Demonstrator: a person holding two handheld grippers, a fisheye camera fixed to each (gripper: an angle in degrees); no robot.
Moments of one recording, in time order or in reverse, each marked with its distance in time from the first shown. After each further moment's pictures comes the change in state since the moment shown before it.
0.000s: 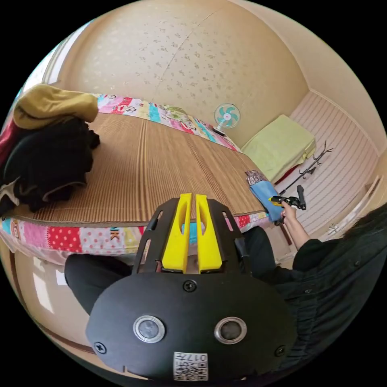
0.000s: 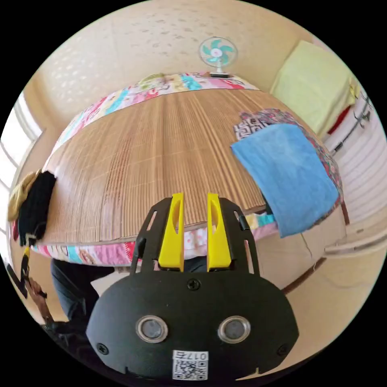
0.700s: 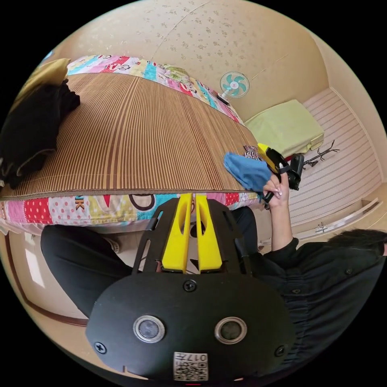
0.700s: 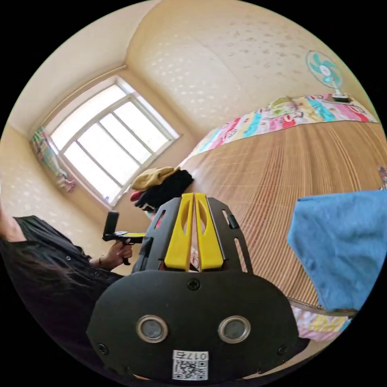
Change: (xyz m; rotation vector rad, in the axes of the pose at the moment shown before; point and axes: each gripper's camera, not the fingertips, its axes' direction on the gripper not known) left arm 0.044 -0.004 0.093 -0.254 0.040 -0.114; right arm -0.163 0.030 -0.047 -0.013 -1.137 -0.676
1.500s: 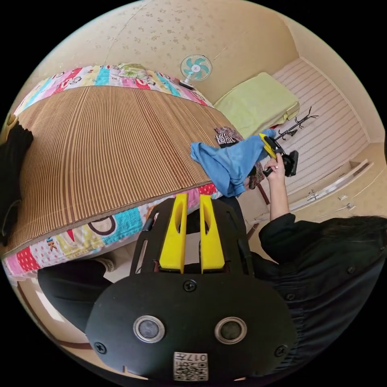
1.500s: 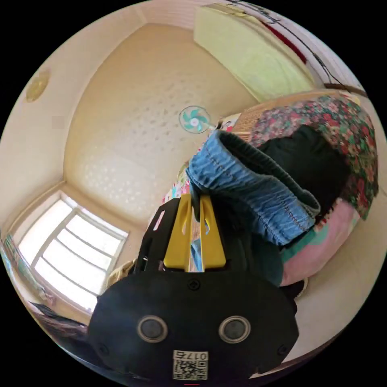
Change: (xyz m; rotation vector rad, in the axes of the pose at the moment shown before) left arm 0.051 -0.051 0.059 -0.086 0.088 0.224; right arm 0.077 0.022 -0.231 0.514 0.410 0.372
